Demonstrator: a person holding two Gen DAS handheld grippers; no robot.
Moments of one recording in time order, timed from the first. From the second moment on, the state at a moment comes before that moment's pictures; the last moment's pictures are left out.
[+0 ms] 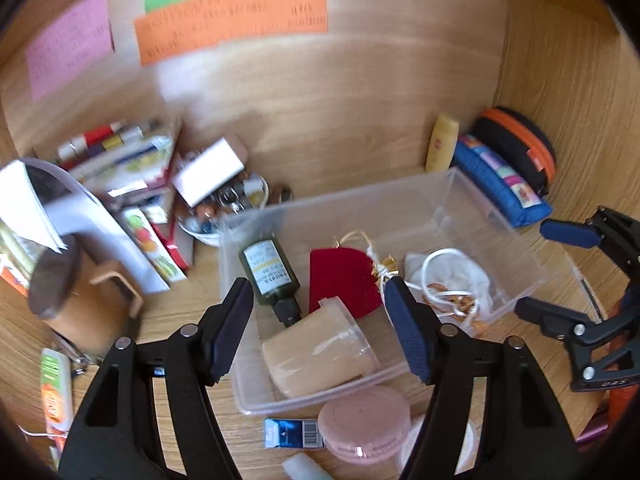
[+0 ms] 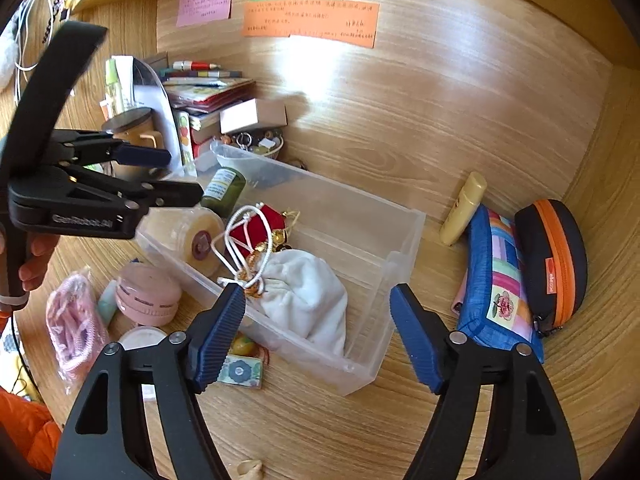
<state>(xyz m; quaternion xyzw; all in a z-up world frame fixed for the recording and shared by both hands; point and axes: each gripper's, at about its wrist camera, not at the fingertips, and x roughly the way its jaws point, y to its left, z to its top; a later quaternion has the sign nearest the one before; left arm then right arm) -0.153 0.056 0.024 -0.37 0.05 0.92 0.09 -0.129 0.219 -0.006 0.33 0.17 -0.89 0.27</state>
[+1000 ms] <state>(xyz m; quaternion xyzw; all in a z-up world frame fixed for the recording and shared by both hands) -0.045 0.003 -0.013 -0.39 0.04 0.92 0.03 -0.056 0.258 -0.022 0.34 0.12 -0.91 0.20</state>
